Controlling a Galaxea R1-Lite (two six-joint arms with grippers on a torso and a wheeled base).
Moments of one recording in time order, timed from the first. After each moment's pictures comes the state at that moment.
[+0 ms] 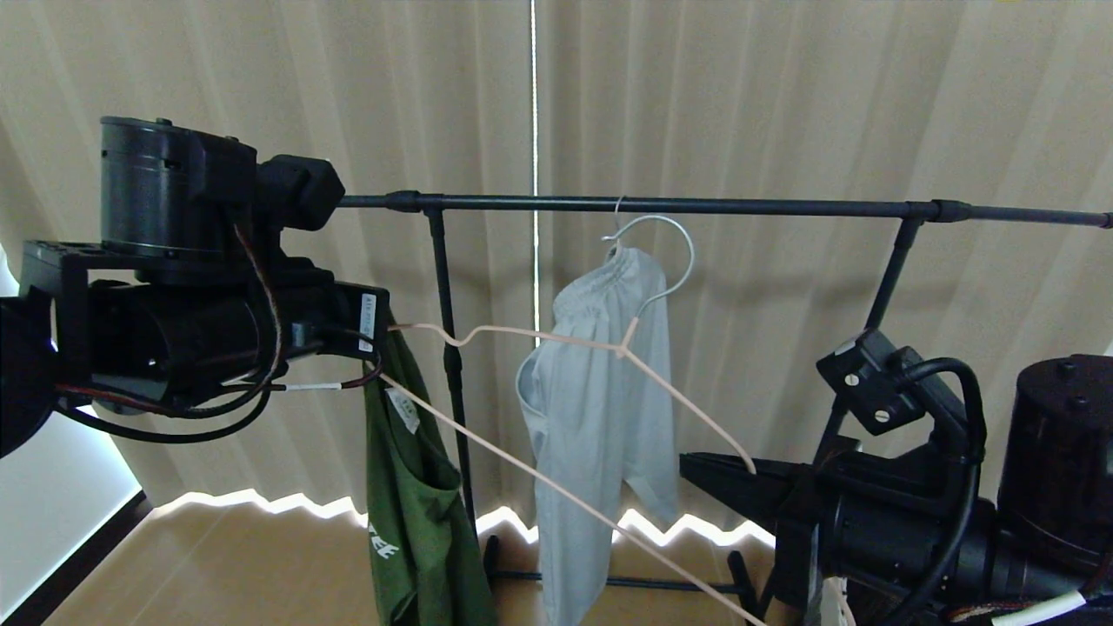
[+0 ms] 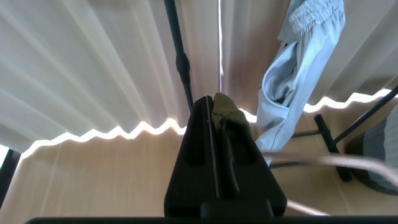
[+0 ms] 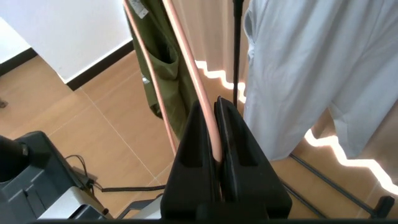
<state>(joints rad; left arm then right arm) -0.46 1.55 -1.07 -0.08 0.30 0.00 0.82 1.45 -0.55 -0.57 -0.04 0.27</state>
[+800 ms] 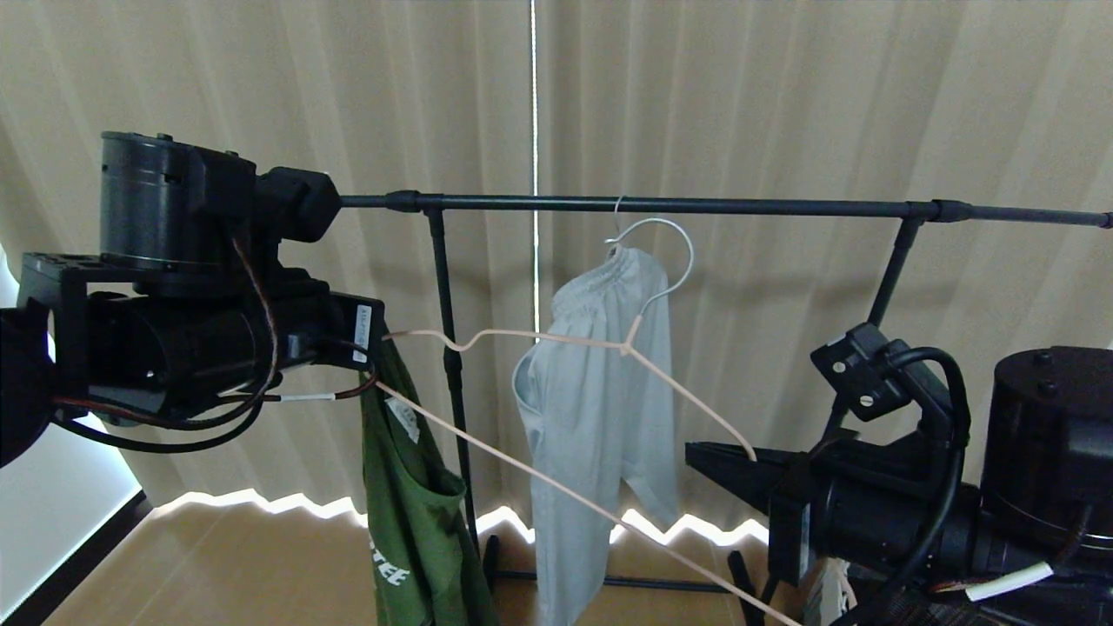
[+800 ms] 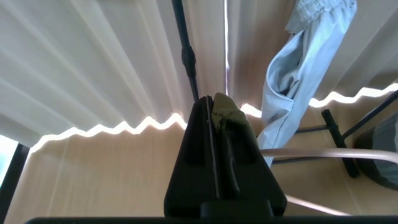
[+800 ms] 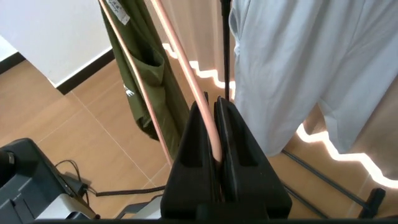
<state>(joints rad) -0.45 1.54 -1.04 -0.08 0.32 0.02 0.78 1.46 -0.55 -0.57 -0.05 0.27</state>
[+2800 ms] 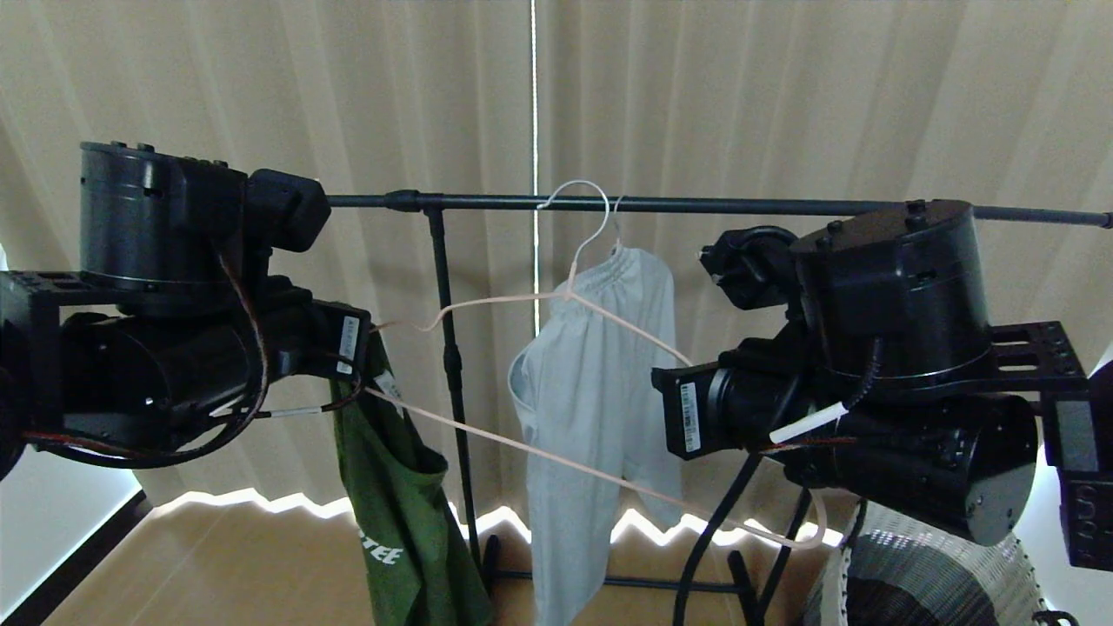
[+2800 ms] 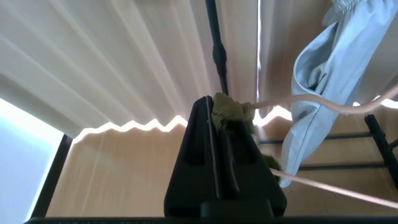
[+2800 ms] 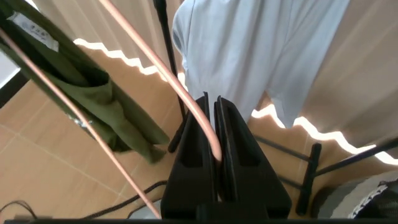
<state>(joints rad) -0.49 1.51 -0.99 -0.10 0.49 0.07 0.87 1.65 -1.08 -0.06 -0.42 0.36</state>
